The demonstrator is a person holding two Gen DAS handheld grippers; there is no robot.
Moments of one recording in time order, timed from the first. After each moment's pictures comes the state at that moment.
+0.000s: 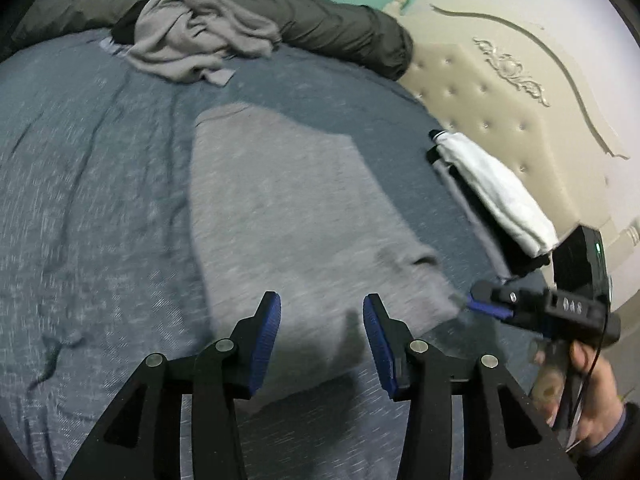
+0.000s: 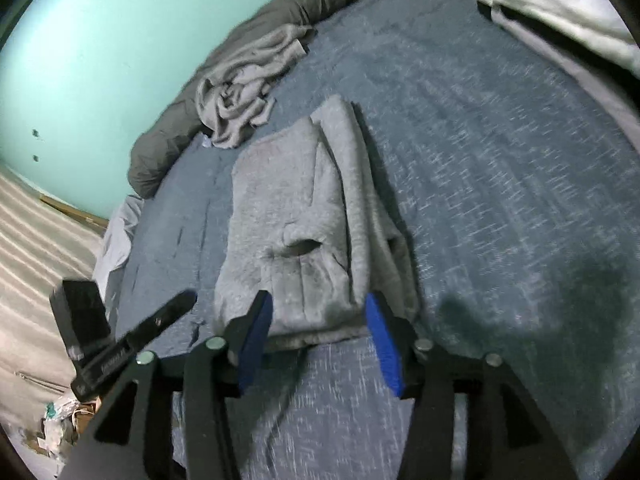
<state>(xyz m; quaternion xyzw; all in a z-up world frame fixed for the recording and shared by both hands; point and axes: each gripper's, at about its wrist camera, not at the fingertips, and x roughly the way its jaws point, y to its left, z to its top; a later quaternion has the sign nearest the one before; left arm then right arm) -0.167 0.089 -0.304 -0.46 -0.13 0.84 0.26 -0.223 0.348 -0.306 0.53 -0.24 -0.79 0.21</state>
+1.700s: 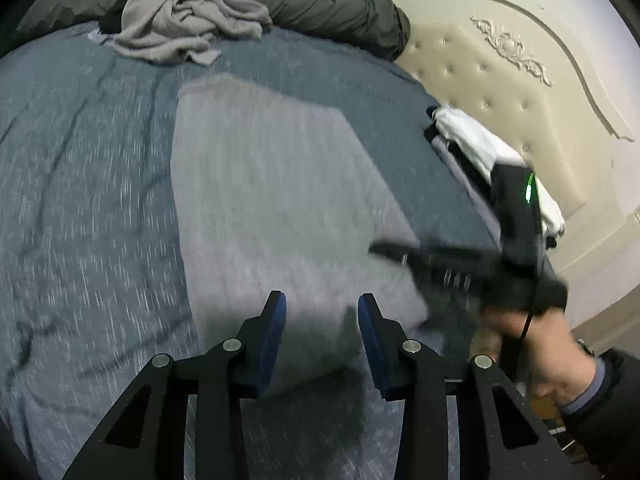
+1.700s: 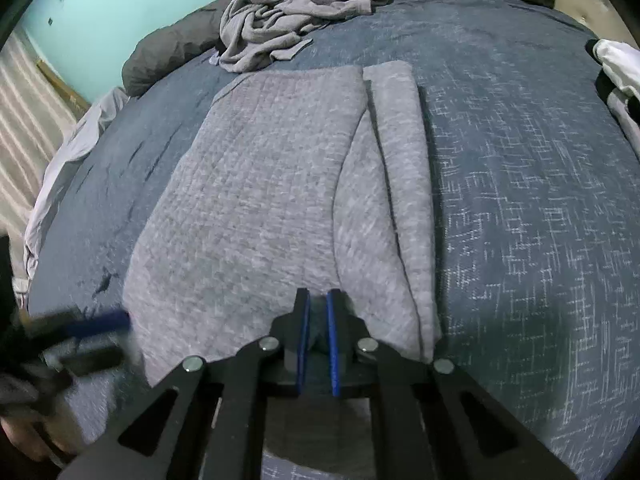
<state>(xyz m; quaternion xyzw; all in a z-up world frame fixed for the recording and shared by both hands) -0.186 0.114 -0.306 -0.47 -0.11 0.83 0.27 -0.274 0.293 -0.356 0.52 -0.01 -0.81 0.28</state>
